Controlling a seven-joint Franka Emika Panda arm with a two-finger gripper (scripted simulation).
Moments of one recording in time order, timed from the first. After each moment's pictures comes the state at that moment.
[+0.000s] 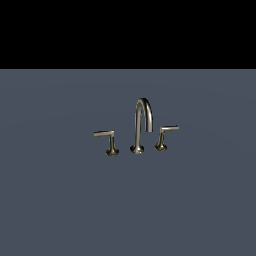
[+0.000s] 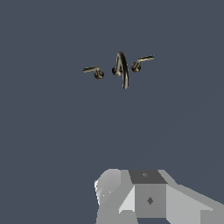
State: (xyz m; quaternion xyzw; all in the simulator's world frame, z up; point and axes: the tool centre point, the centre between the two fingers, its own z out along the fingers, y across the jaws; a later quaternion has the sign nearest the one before) arm -0.257 -0.018 0.495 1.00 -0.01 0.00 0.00
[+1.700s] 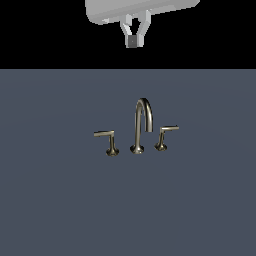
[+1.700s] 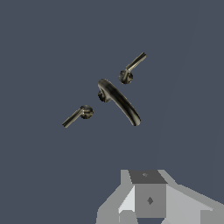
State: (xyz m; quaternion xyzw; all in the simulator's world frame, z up) arm -0.118 -0.012 0.337 0.96 -0.27 0.00 0.00
